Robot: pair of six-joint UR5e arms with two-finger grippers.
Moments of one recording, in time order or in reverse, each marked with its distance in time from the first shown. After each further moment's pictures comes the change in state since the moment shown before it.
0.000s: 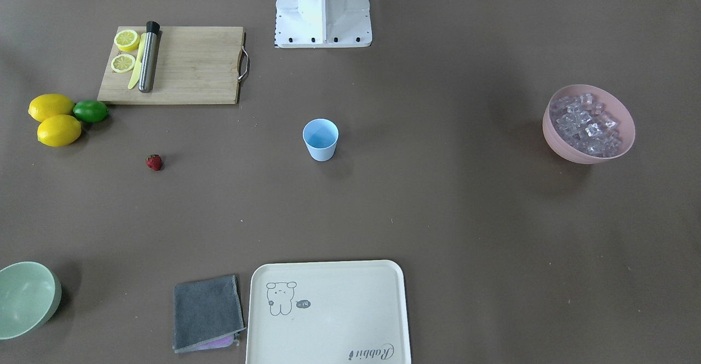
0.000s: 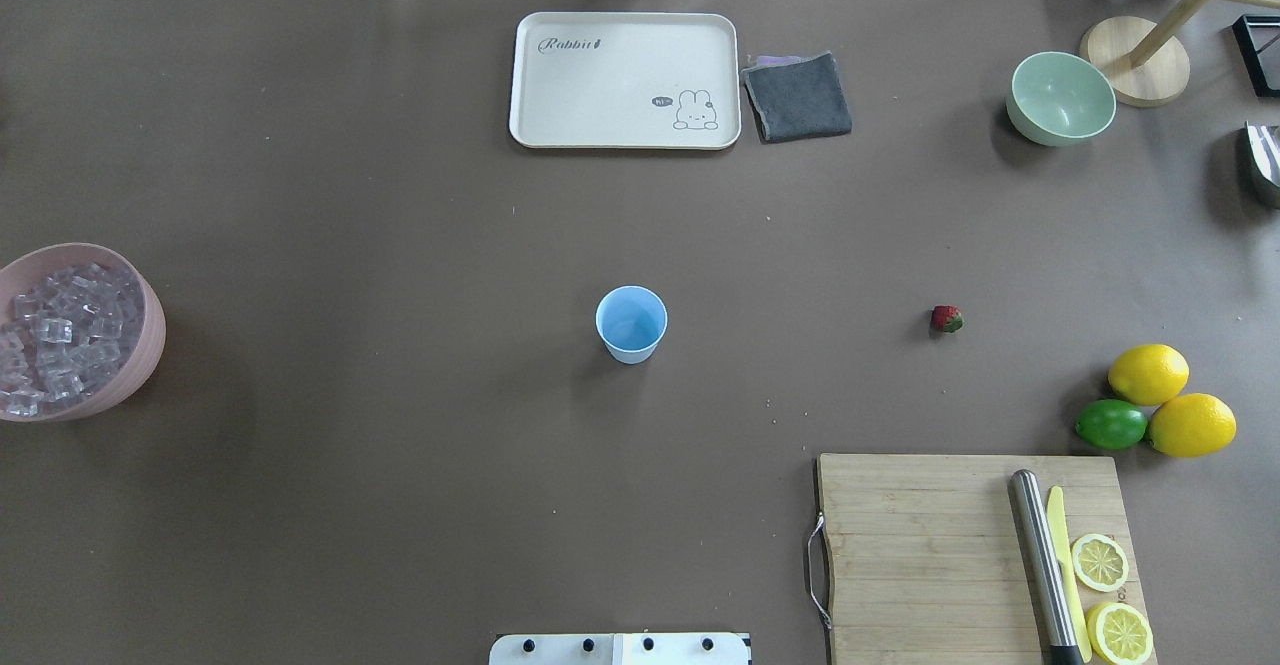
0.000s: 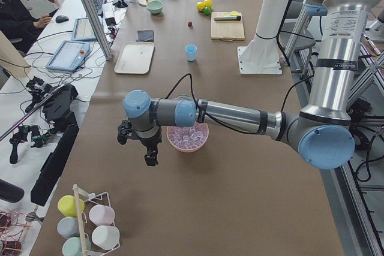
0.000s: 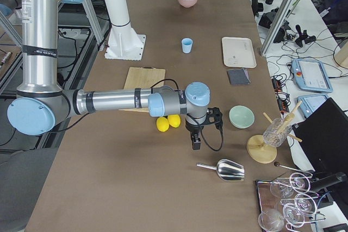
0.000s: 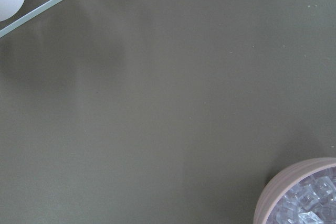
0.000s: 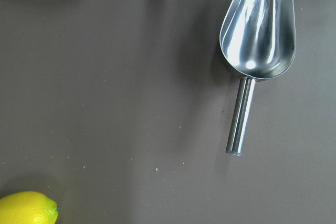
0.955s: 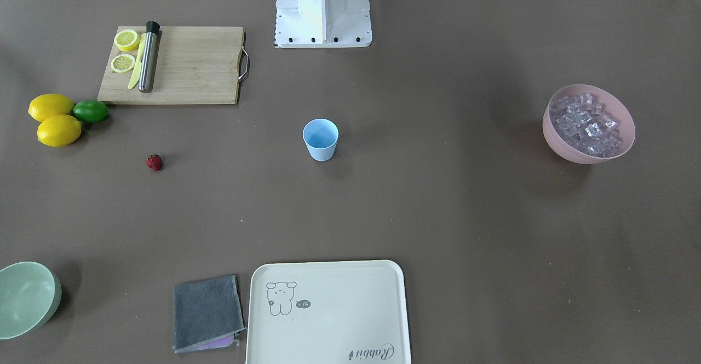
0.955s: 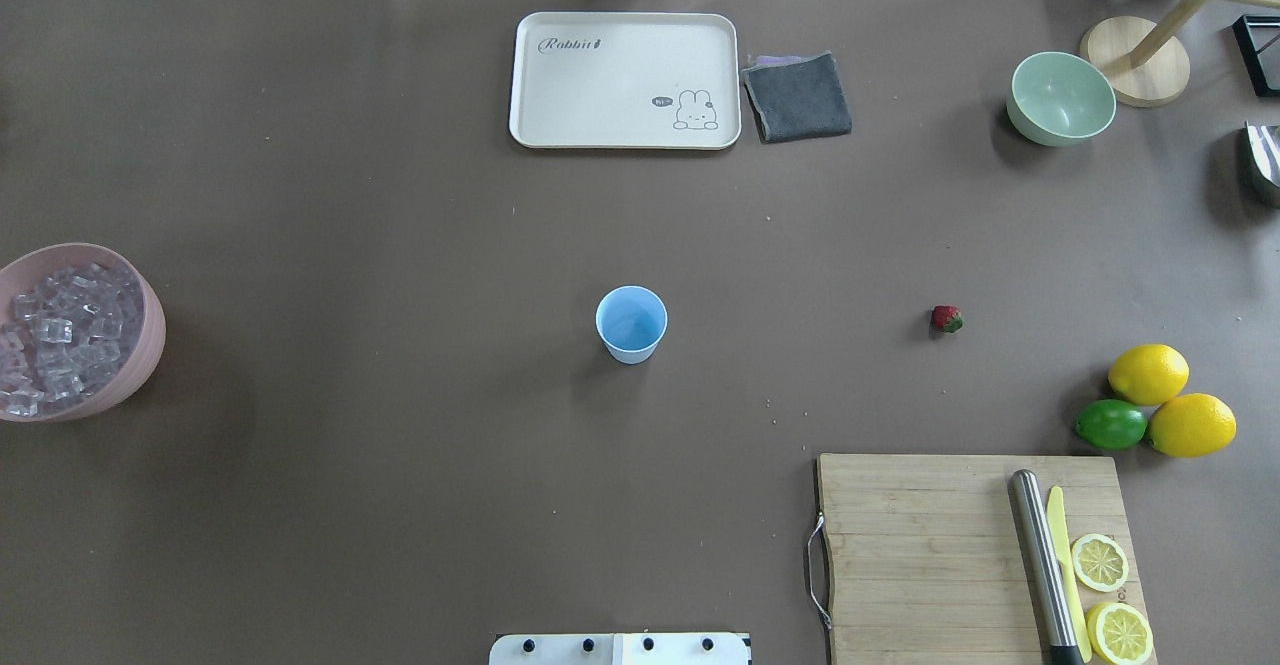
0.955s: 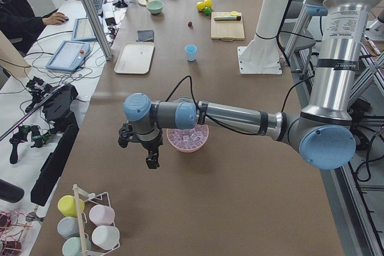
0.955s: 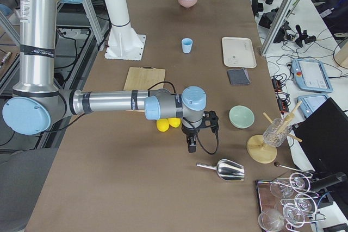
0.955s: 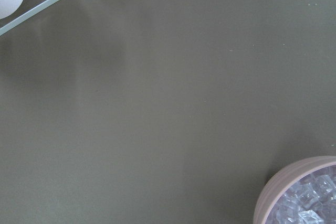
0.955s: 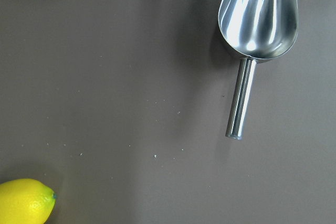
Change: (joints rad) left arm -0.006 -0.001 0.025 0.006 0.005 0.005; right arm 0.000 -0.023 0.000 0.005 0.015 -0.003
